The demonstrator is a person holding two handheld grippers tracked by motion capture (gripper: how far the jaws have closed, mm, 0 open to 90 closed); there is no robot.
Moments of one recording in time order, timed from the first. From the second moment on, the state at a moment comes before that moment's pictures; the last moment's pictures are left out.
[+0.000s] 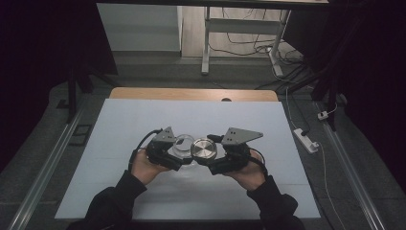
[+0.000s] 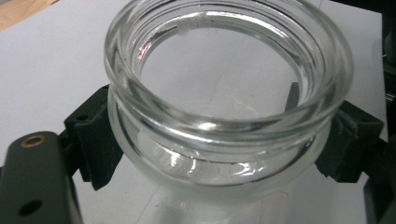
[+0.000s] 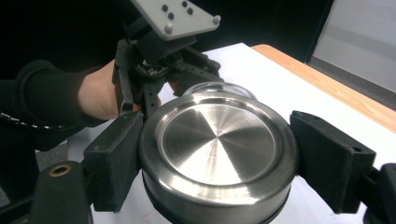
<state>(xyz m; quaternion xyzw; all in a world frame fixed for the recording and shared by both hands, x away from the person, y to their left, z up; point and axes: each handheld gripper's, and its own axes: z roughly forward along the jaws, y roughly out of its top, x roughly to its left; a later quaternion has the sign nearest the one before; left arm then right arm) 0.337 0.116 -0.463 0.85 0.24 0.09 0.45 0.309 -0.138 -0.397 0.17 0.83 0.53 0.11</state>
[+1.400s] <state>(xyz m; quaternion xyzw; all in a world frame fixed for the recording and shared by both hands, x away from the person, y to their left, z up) 0.364 0.107 -0.462 0.85 0.24 0.10 0.46 0.281 -0.135 -0.432 0.14 0.83 0.53 0.09</state>
